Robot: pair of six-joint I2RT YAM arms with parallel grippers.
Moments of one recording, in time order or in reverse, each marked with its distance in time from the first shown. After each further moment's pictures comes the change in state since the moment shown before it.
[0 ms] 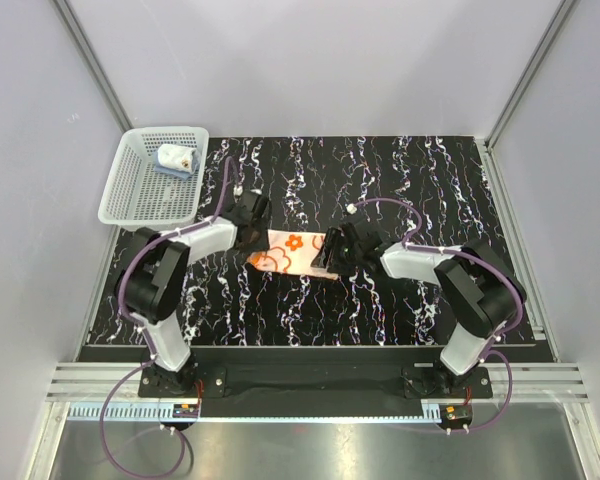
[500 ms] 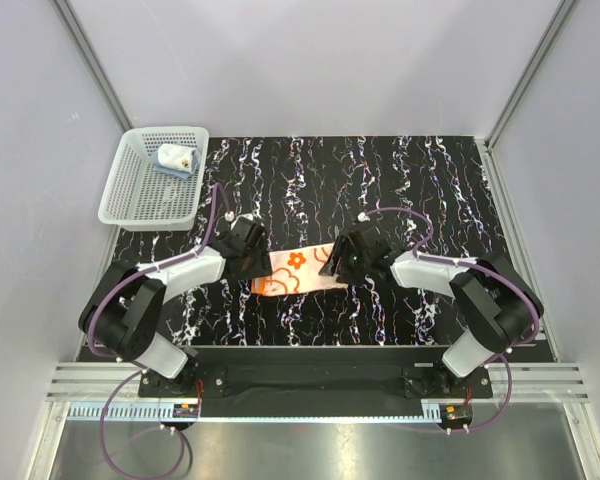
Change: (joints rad) left arm -0.083 -0.296 -0.326 0.028 0.007 -0.162; right arm 0.000 -0.111 -0.100 -0.053 0.021 0.067
